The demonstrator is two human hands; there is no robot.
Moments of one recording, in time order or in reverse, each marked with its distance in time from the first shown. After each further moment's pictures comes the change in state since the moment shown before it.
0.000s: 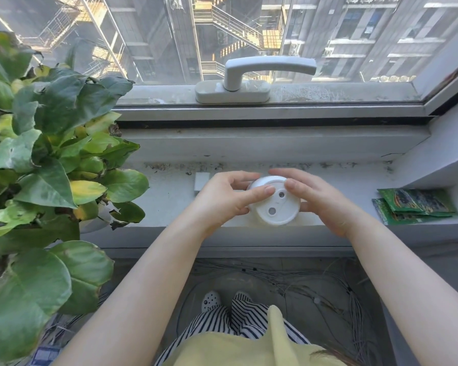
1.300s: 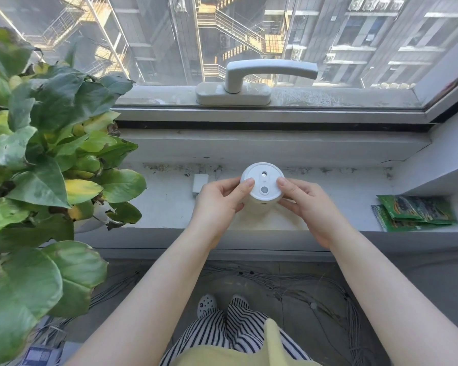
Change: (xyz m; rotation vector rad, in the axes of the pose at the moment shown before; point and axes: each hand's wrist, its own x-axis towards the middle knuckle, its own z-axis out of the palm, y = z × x) left_hand 0.011 -0.024 0.014 -0.257 0.237 0.047; right_hand 0.009 0.011 0.018 0.254 0.158 -0.012
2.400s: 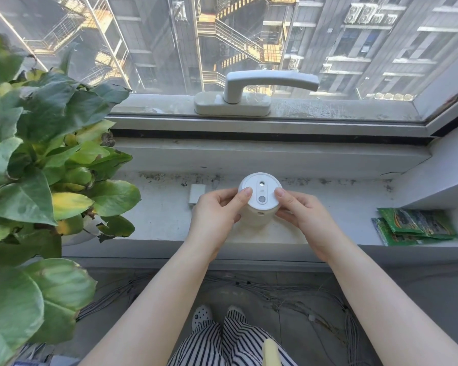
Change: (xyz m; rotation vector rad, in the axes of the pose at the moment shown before) left_hand 0.010 -0.005 0.002 -0.022 0.070 -0.004; right_hand 0.007 0.005 0.000 0.014 -0.003 -0.004
